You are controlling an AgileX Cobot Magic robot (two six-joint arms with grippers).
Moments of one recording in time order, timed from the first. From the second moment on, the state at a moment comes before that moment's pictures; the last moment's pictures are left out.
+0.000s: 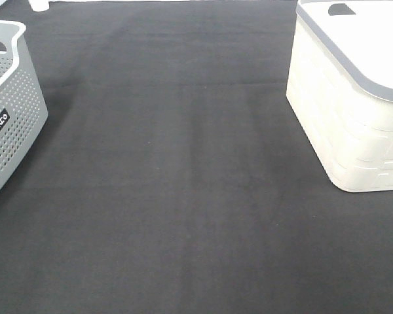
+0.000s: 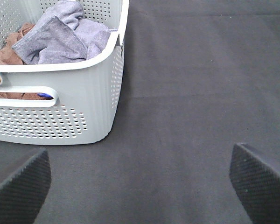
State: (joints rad) left arm -0.02 0.00 -0.52 -0.02 1.08 -0.03; right arm 0.10 0.00 -0.46 -0.01 1.11 -0.05
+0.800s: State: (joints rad) left arm -0.02 0.00 -0.52 -0.02 1.08 -0.03; right arm 0.10 0.00 -0.46 -0.01 1.11 -0.05
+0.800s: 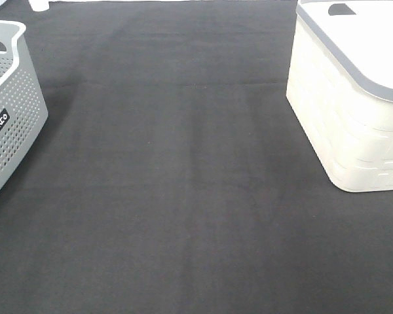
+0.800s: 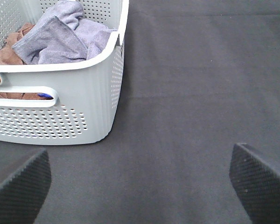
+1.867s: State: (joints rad) left arm -0.02 0.00 -0.52 -0.02 1.08 -0.03; right arm 0.10 0.00 -0.46 -0.01 1.11 -0.05
